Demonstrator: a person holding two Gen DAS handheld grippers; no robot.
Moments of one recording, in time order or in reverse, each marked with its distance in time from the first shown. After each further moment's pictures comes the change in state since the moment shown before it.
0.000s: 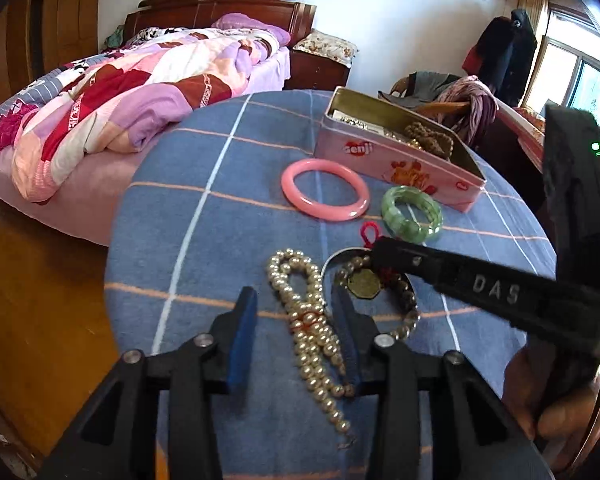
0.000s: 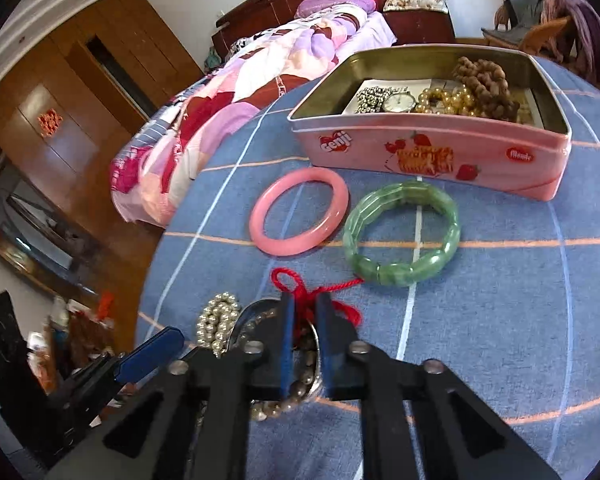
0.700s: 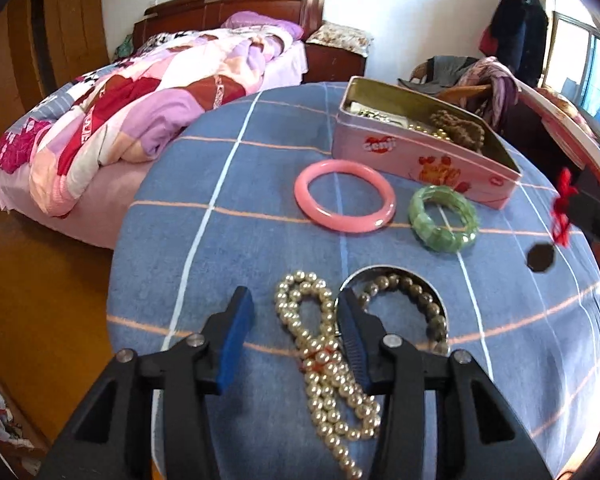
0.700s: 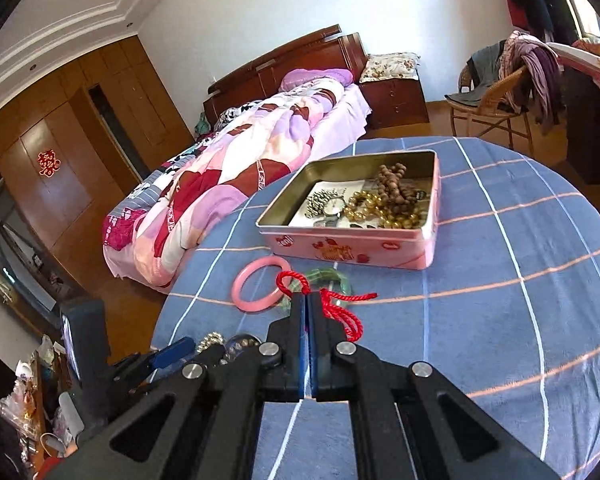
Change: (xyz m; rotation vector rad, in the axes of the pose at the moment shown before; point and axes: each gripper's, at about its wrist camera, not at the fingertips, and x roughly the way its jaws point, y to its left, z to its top) left arm 0.027 -0.012 0.017 0.033 0.037 0.133; right arm -0.108 -0.020 -0.004 -0.013 -0.255 -0.087
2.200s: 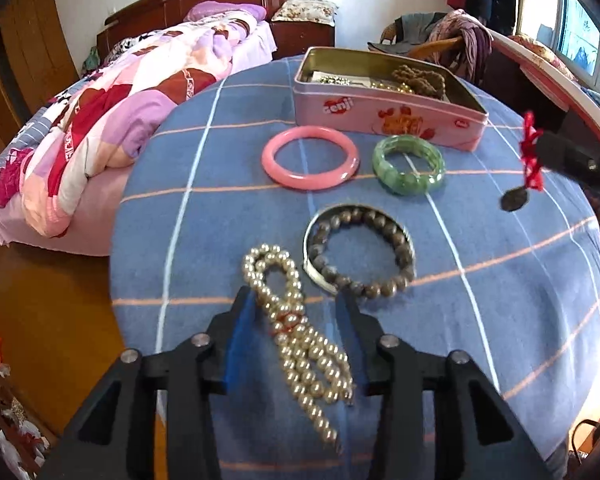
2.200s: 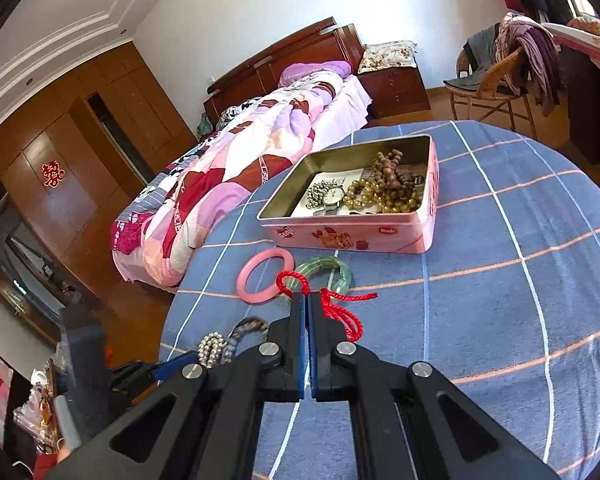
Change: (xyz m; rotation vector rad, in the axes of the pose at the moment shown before) left arm -0.013 -0.018 -0.014 0.173 0.090 -0.008; right arm -0.007 -0.011 -0.005 0.049 0.015 0.042
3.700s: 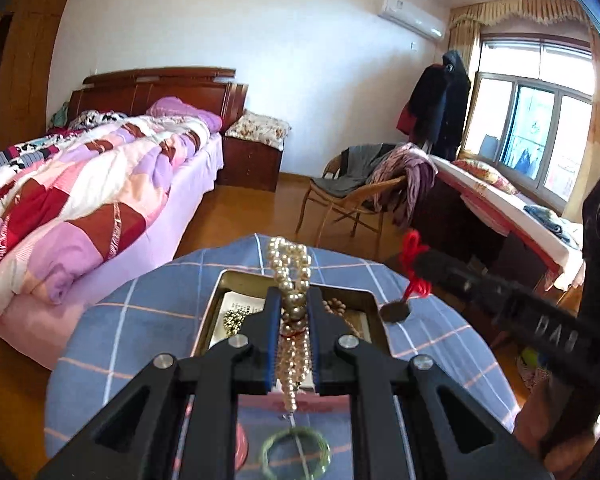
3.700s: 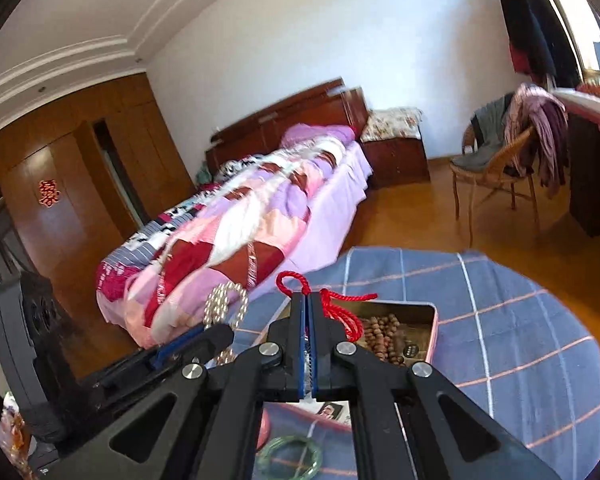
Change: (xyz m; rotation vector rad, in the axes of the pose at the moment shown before) left arm -0.017 -0.023 0.158 -0.088 -0.436 -0.277; right arm 0.037 -0.009 0.134 -0.072 -0.199 -0.041
